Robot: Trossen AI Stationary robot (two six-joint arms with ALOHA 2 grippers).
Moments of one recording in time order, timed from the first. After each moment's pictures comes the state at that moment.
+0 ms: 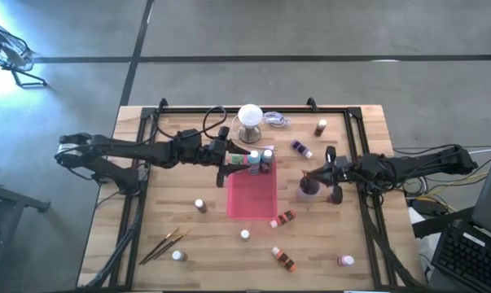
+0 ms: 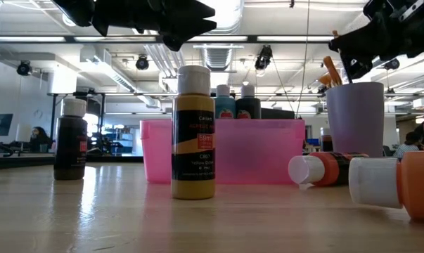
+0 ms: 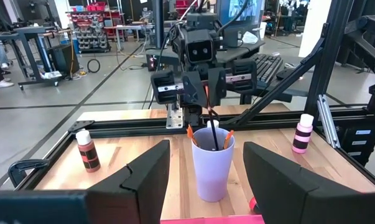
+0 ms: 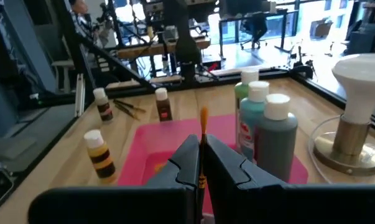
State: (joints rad) left arm 0.11 1.30 0.80 0.47 0.16 0.05; right arm 0.13 0.44 0.19 0.15 0.12 0.18
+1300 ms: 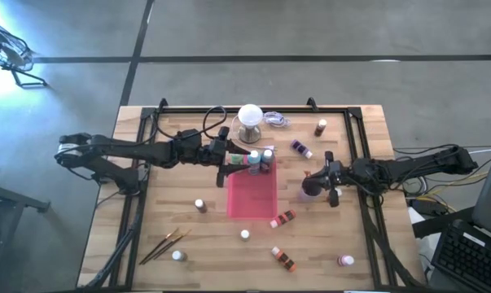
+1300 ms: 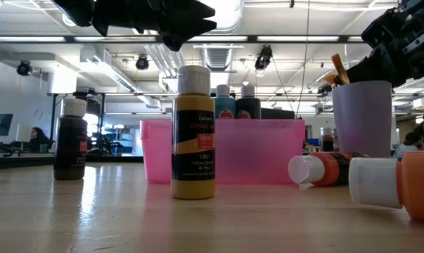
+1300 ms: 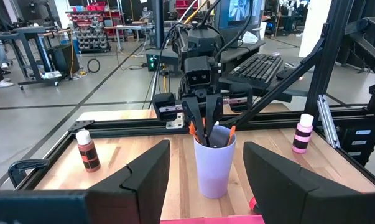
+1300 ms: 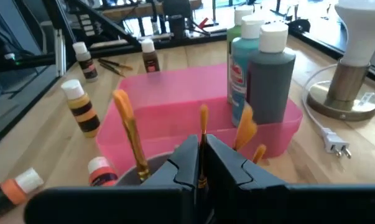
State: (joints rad) left arm 0.11 1.30 0.80 0.47 0.16 0.05; right arm 0.13 0.44 0.11 0.08 0.14 0.20
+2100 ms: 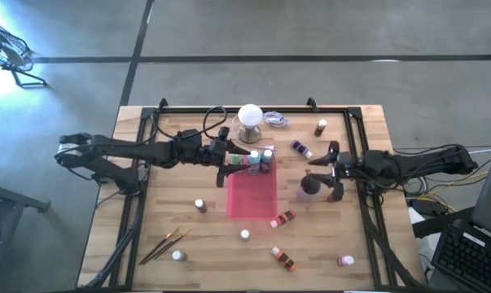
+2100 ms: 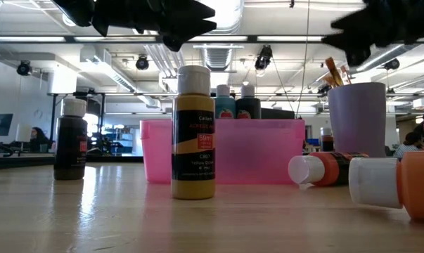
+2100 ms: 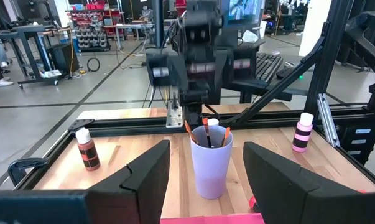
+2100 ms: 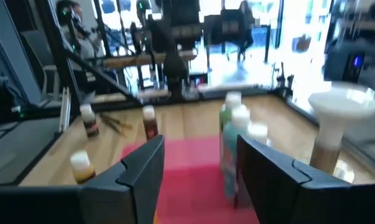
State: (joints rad) left arm 0.11 1.30 0.80 0.46 0.16 0.05; right arm 0.13 0.44 0.29 0.08 0.18 0.14
